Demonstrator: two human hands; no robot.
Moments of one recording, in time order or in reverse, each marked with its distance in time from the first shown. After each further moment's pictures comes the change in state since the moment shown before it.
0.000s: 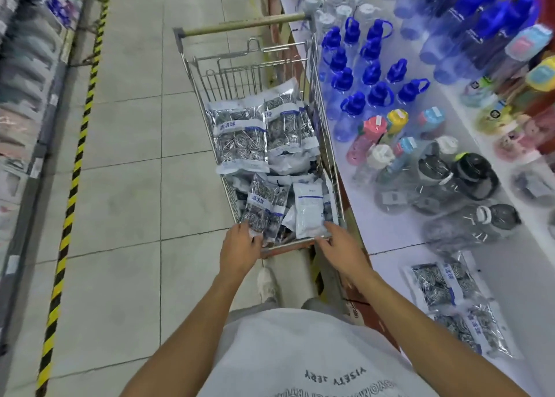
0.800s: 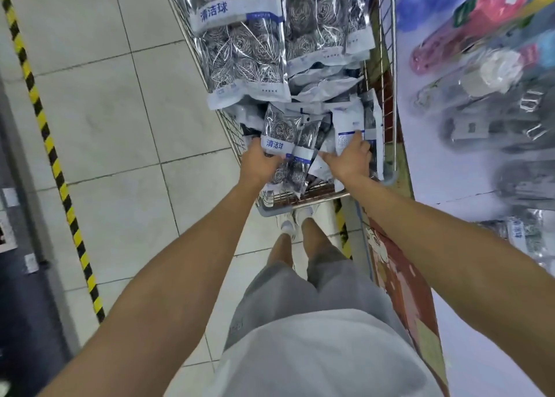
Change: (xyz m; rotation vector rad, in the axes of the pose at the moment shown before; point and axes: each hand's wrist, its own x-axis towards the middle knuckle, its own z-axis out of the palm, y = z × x) left_hand 0.182 -0.031 0.056 -0.367 -0.229 -0.275; right_hand 0.204 0.000 0.097 0.090 -0.006 0.491
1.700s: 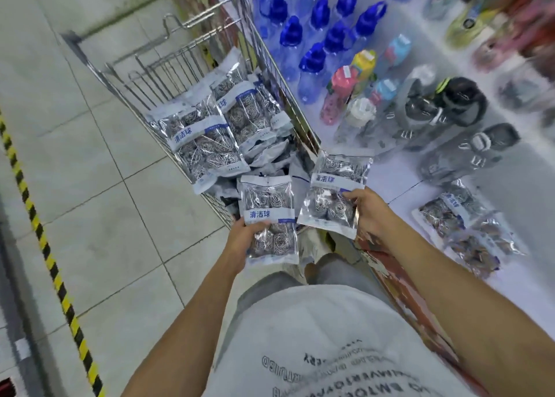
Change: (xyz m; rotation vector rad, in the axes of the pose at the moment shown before) left_hand -0.119 0.027 -0.042 -0.395 -0.349 -0.083; right_hand -0.141 0.081 -0.129 1.423 -0.238 0.128
